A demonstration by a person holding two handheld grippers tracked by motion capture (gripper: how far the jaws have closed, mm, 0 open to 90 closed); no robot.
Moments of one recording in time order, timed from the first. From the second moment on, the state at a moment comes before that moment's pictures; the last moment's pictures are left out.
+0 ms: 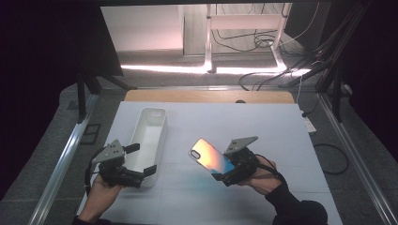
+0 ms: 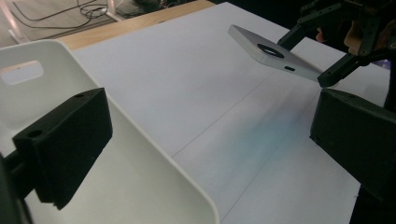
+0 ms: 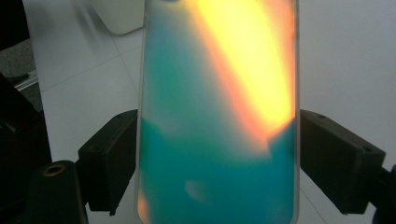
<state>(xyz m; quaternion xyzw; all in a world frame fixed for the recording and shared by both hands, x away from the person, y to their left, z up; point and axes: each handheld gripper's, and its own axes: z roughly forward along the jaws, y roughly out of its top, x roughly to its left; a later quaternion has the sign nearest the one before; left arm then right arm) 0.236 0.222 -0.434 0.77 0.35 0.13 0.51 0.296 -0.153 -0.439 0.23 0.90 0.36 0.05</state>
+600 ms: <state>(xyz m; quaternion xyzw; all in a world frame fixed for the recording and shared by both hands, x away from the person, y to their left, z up) 0.254 0.192 -0.428 0.79 0.30 0.12 0.52 0.286 -0.179 -0.430 0.23 0.89 0.39 0.04</state>
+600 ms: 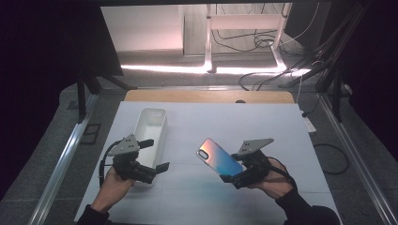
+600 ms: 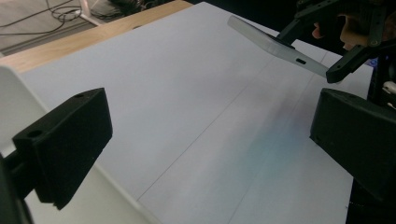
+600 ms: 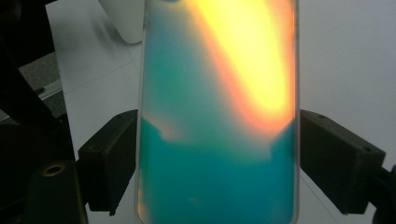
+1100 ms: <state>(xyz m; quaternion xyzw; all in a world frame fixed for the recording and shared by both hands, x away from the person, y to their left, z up) 0.261 0.169 -0.421 0.80 0.28 0.10 0.52 0.277 -0.191 -0.425 0.22 0.88 0.42 0.03</state>
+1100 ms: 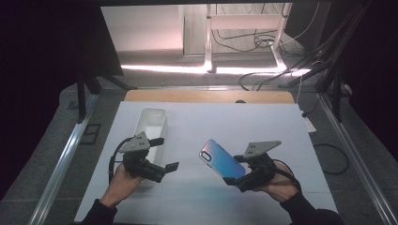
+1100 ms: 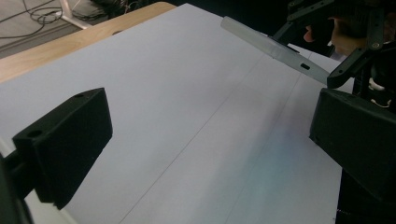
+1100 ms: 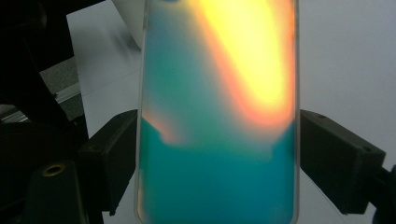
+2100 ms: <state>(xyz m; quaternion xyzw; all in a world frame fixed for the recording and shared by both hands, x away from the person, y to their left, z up) 0.267 0.132 -0.420 0.82 0.20 0.05 0.54 0.268 -0.190 -0.425 0.18 0.87 0.45 -0.01</state>
